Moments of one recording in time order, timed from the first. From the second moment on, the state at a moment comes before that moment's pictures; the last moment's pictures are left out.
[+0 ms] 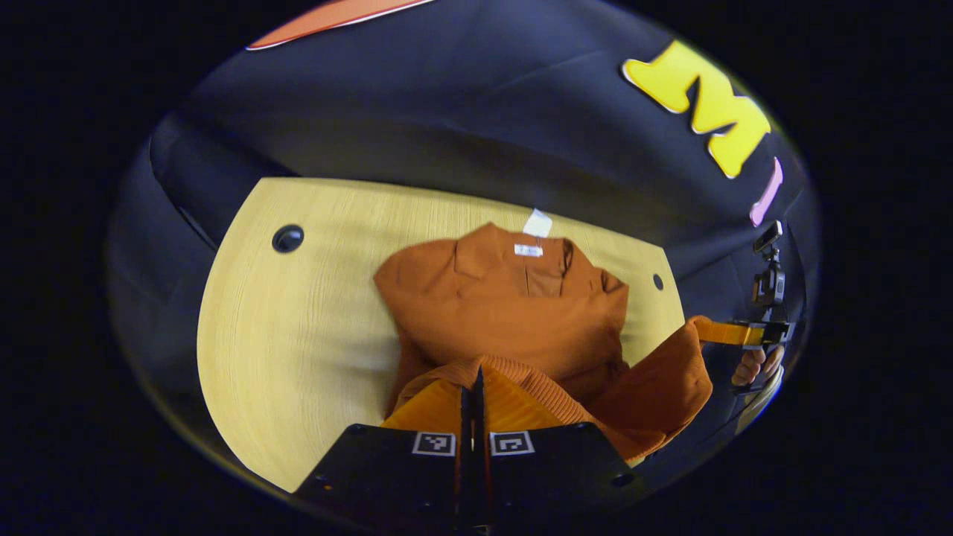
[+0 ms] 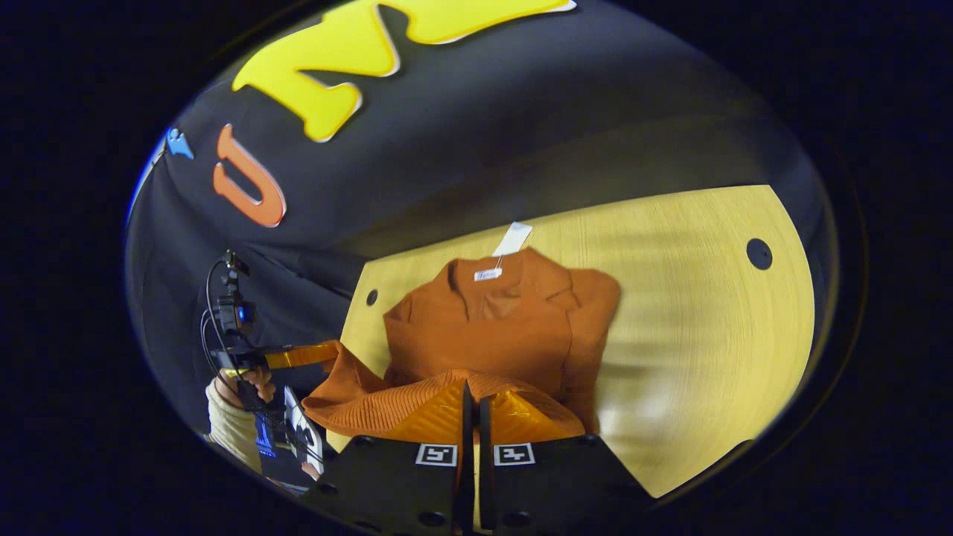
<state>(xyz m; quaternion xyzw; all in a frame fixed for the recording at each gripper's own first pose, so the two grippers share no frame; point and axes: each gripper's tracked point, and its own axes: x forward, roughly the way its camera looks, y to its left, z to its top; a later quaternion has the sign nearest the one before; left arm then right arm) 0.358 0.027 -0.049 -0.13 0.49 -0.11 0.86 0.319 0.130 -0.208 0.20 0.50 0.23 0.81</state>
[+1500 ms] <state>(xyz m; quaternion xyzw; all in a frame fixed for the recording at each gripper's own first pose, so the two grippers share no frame) 0.511 0.023 -0.134 -0.39 0.41 -0.08 0.82 0.438 0.060 -0.284 0.41 0.47 0.08 0.78</state>
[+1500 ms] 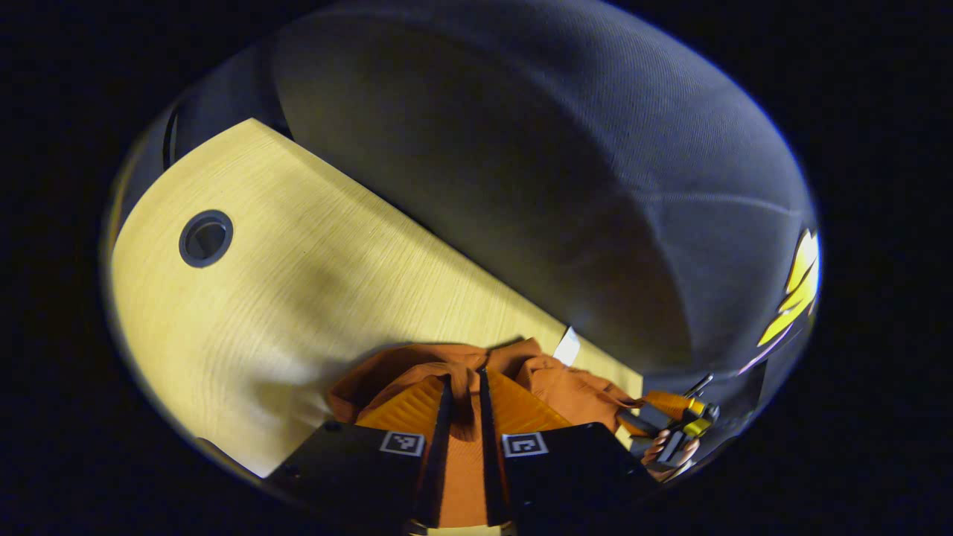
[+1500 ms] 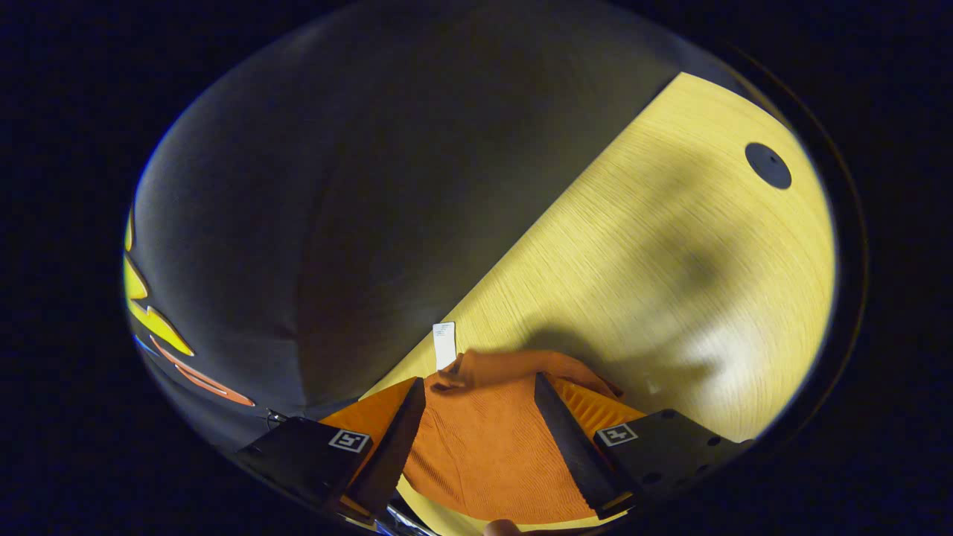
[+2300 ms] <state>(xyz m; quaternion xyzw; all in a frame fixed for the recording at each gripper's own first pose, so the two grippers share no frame) 0.486 0.061 -0.028 -0.31 0.28 -0.02 0.91 0.361 0.036 -0.174 0.19 0.38 0.10 0.90</state>
